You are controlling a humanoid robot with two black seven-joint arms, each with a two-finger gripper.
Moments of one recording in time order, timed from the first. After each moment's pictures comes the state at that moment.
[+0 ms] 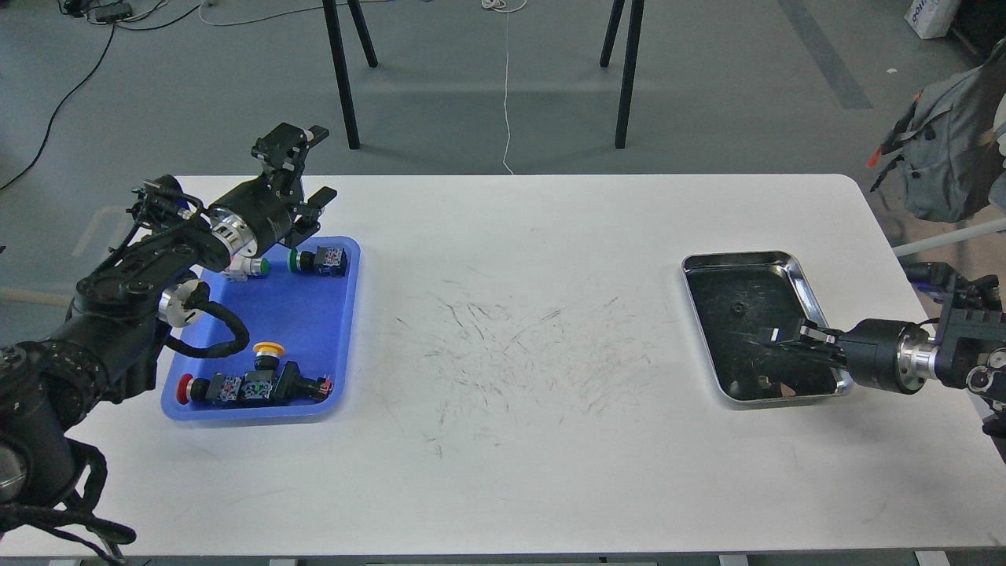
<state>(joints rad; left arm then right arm) -0.93 0.21 -0.26 -0.21 0.31 -0.49 -0.49 1.02 -0.79 -0.44 0.99 -0.75 0.21 0.49</state>
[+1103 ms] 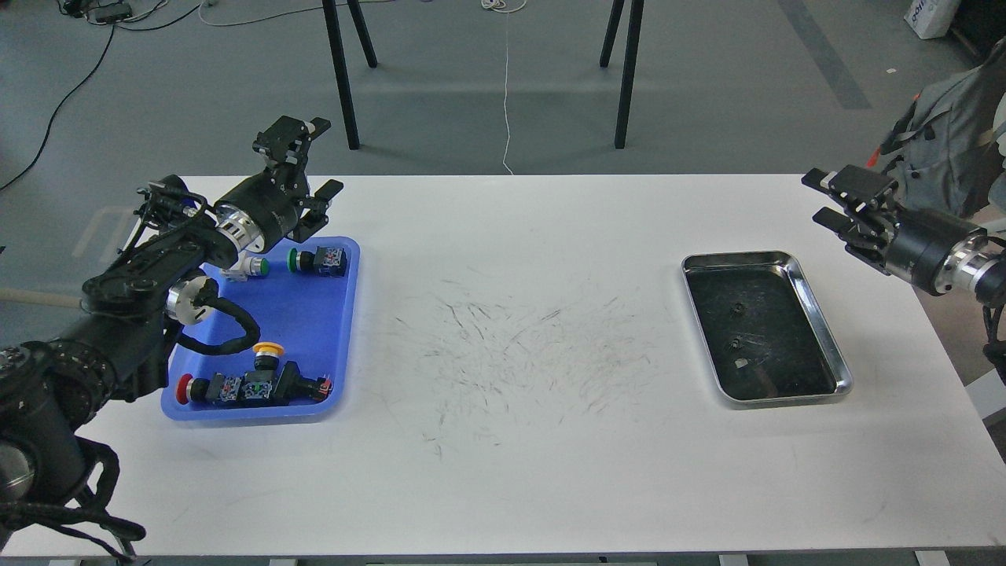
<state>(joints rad) -0.93 0.19 -0.33 -0.22 0.29 -0.49 -0.49 0.92 -0.87 0.06 0.99 -0.46 0.17 0.49</state>
